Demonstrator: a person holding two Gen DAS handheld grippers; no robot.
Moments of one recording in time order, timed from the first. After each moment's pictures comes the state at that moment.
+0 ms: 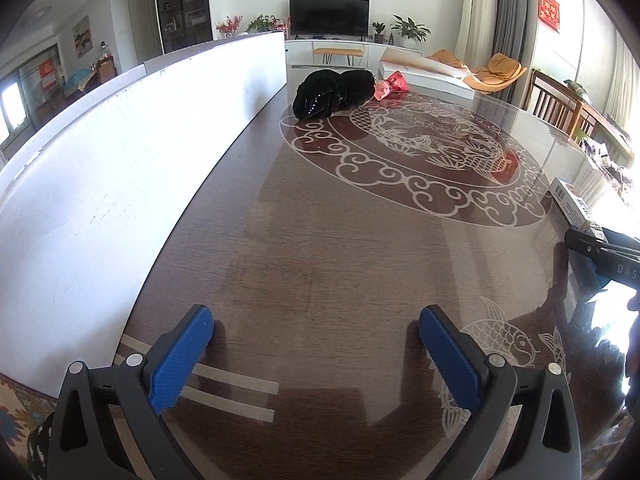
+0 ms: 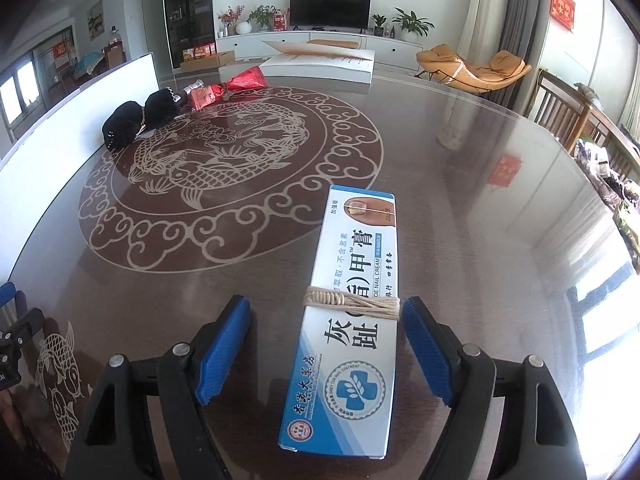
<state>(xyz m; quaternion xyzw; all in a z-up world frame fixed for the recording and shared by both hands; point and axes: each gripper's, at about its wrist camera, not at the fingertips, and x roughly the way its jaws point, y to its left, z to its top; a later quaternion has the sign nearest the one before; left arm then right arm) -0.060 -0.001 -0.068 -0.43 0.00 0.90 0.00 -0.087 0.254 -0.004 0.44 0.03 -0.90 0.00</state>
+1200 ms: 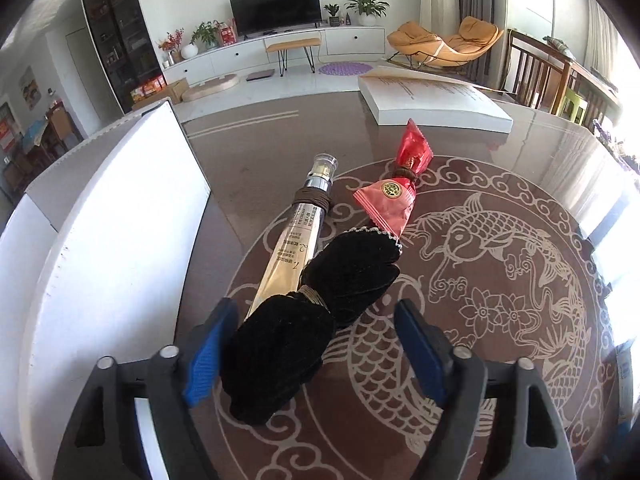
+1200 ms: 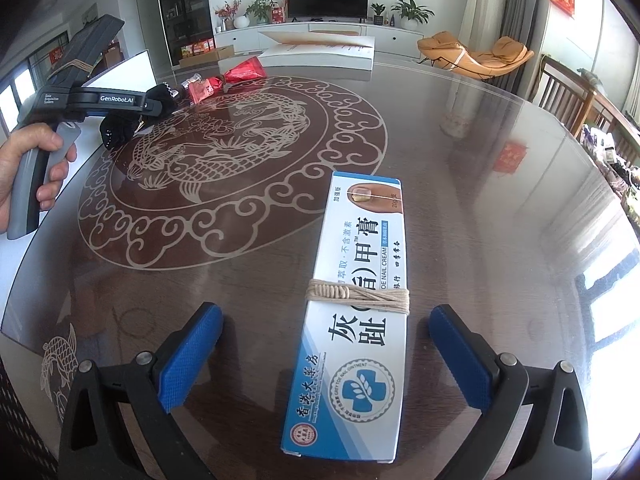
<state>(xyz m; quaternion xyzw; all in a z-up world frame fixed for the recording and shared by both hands) -0.328 0.035 -0.048 -0.46 0.08 0.88 0.06 -0.090 0.258 -0.010 0.46 0.01 -0.89 0.00</state>
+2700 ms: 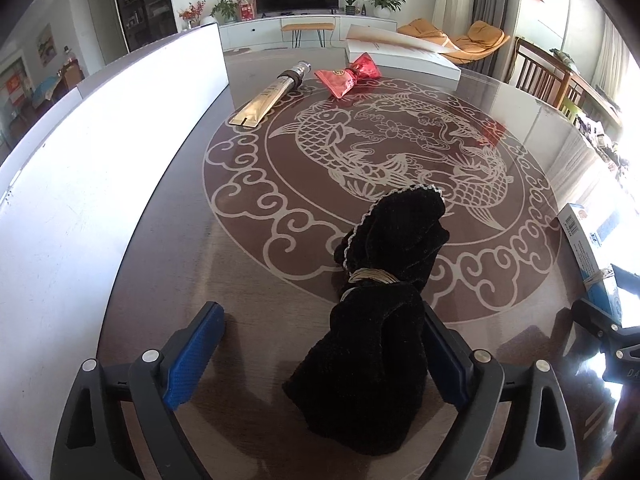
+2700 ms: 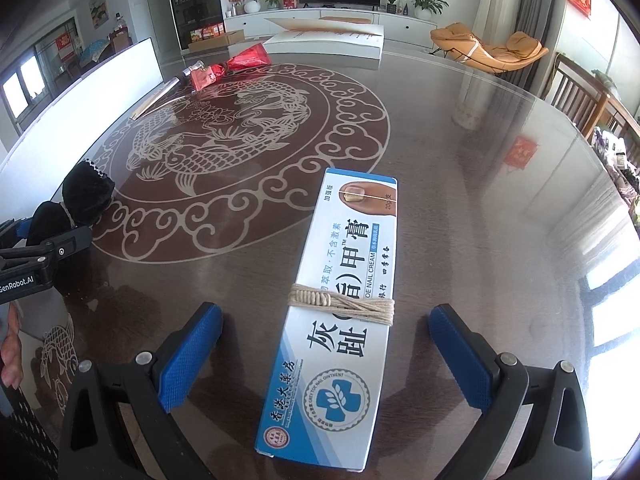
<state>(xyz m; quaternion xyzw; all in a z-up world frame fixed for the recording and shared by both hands) -0.151 0.039 -0.065 -0.47 0.03 0.88 0.04 -0.100 0.263 -0.012 0.48 0.02 -0.88 0.02</state>
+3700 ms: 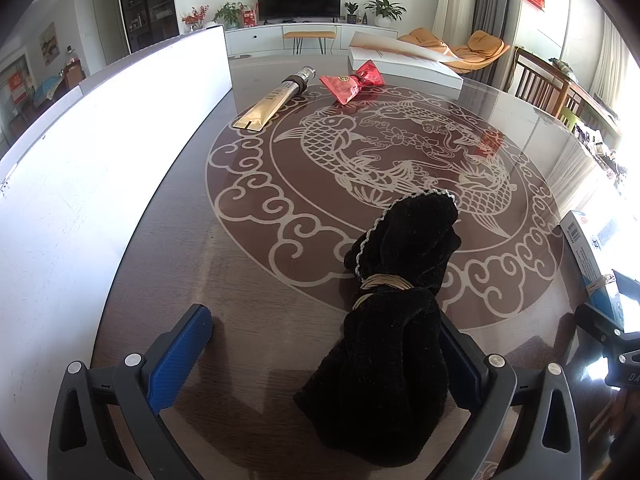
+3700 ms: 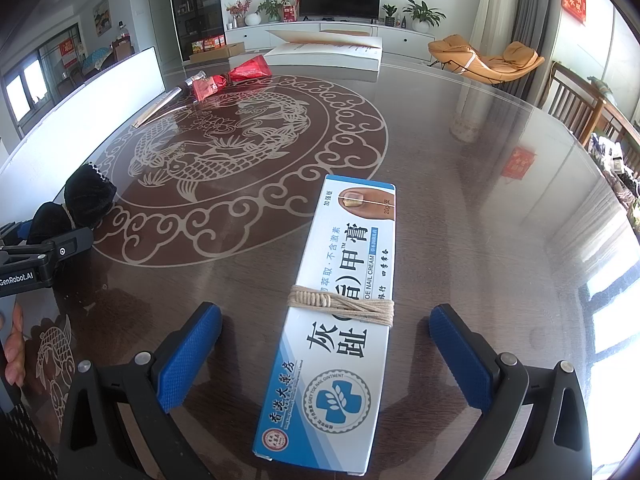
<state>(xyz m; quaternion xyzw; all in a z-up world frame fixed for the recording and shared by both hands) -0.152 0.037 -0.068 -0.46 0.02 0.88 0.05 -0.096 0.264 -0.012 0.46 0.02 -0.89 0.02</state>
